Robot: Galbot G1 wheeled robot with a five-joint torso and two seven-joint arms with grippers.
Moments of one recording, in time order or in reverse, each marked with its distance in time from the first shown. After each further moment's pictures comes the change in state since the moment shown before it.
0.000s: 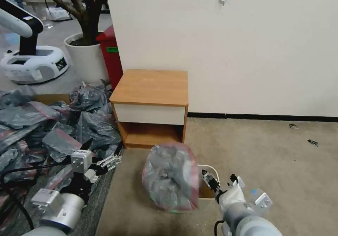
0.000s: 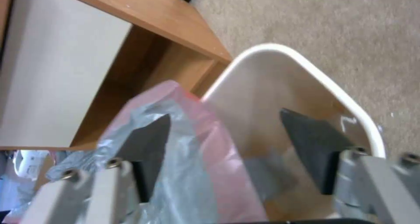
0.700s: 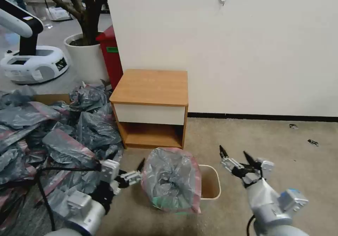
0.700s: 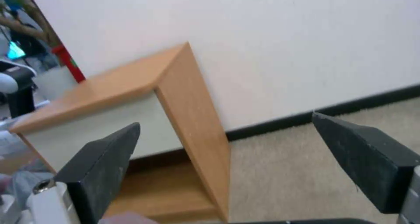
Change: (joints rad) left arm -0.096 0.018 0.302 0.091 0.215 0.163 -0.042; right arm -0.175 0.043 0.312 0.060 -0.705 0.012 -0.679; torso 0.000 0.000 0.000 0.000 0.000
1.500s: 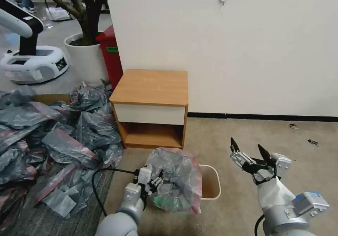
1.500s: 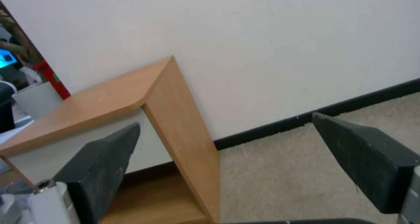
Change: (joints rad) left arm -0.329 -0.122 0.332 0.276 -0.048 0.200 -0.202; right arm -0.009 0.005 -0.009 0.047 0.009 -0.017 0.096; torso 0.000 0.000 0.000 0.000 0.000
